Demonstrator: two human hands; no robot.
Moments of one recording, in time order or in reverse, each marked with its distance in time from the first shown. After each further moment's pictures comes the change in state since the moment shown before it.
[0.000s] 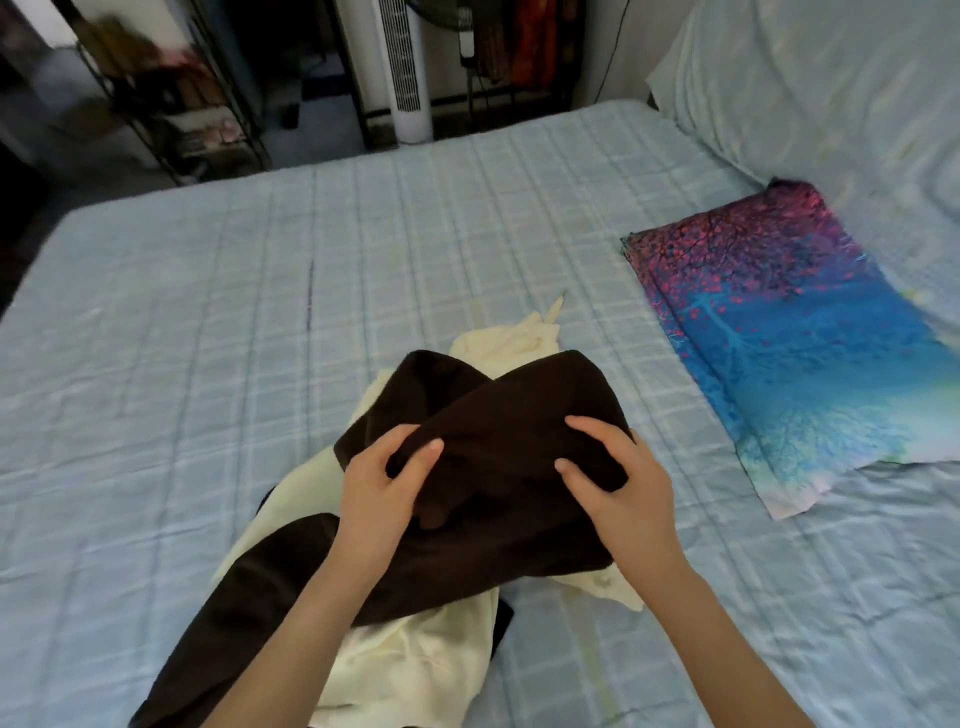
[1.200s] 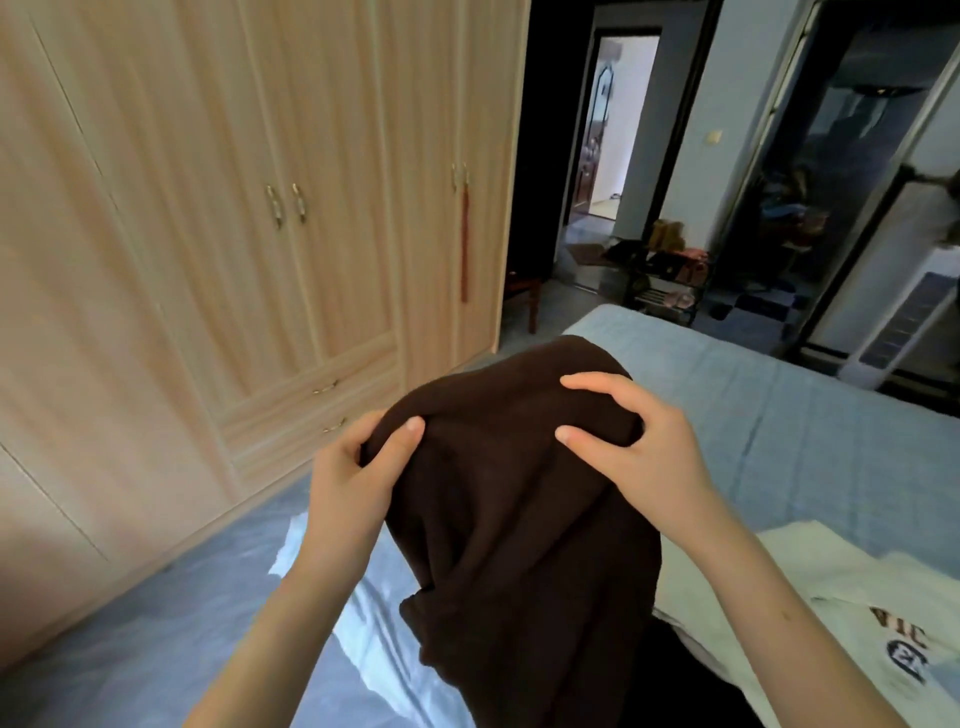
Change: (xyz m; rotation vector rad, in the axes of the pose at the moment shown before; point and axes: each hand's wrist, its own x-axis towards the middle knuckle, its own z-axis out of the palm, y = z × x) left_hand -0.595 0.076 -0.470 -0.250 1.046 0.124; right_hand -0.436 -0.434 0.276 0.195 -0.878 -0.800
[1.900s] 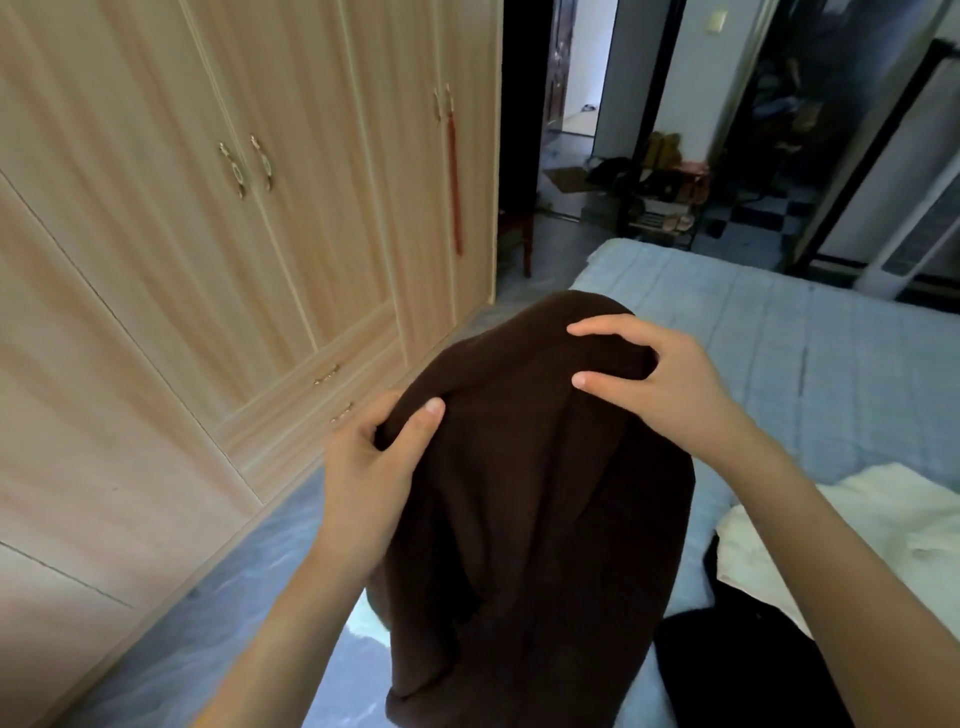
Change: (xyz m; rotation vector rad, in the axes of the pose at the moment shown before) left_hand 0.170 -0.053 -0.107 0.145 -0.093 0.027; right_hand 0.154 0.031 0.139 -0.050 -0.051 0.129
